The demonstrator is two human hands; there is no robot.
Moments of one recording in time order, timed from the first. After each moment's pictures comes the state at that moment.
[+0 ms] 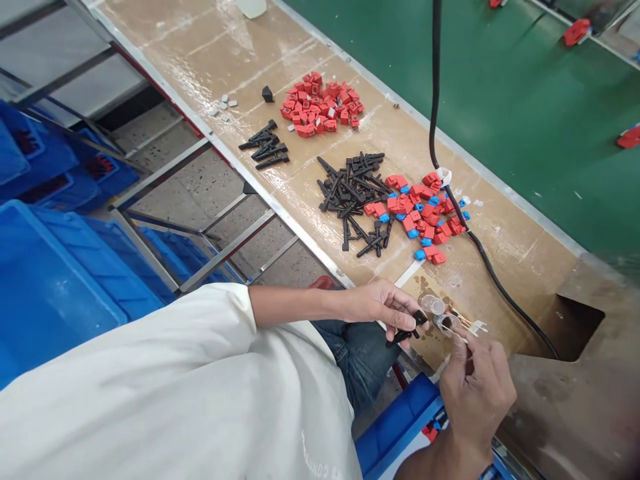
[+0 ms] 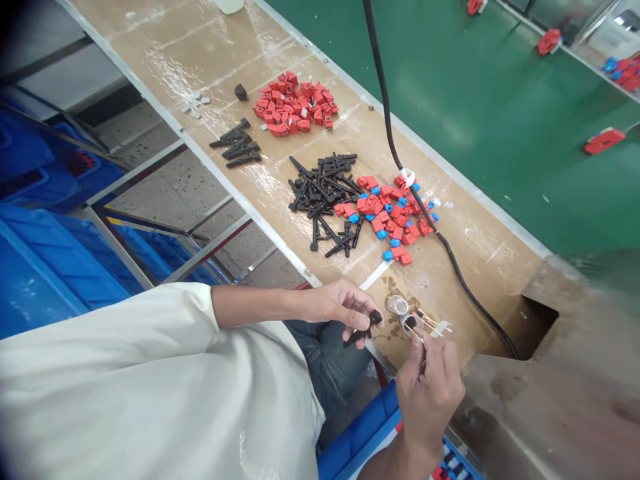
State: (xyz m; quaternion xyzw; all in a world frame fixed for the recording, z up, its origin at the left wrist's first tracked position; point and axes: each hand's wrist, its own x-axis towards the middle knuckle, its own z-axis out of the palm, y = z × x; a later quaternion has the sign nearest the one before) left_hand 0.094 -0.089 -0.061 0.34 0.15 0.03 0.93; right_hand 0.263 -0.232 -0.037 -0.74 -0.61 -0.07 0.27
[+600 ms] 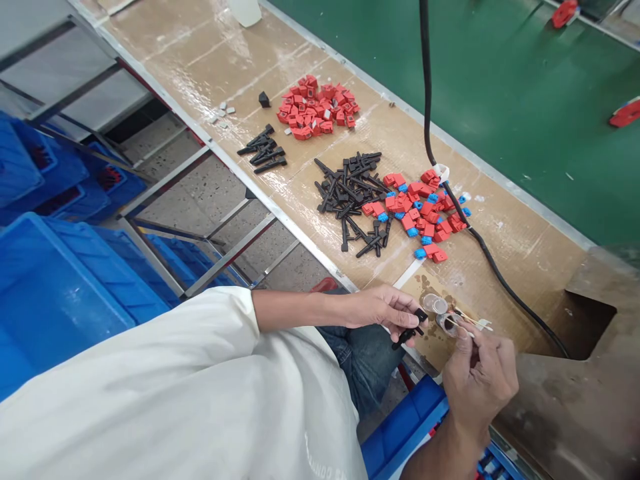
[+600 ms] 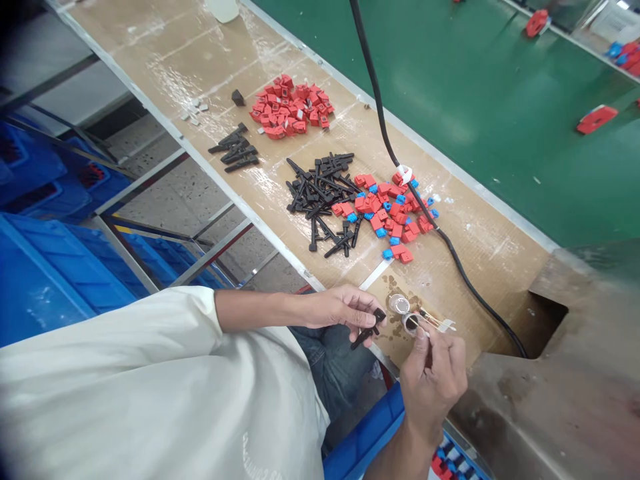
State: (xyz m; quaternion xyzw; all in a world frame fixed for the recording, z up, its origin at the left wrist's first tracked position) left_hand 0.098 -0.094 -0.062 0.30 0.19 0.01 0.93; right_hand 0.265 -0.228 -0.050 -0.74 -0.57 -0.08 0.35
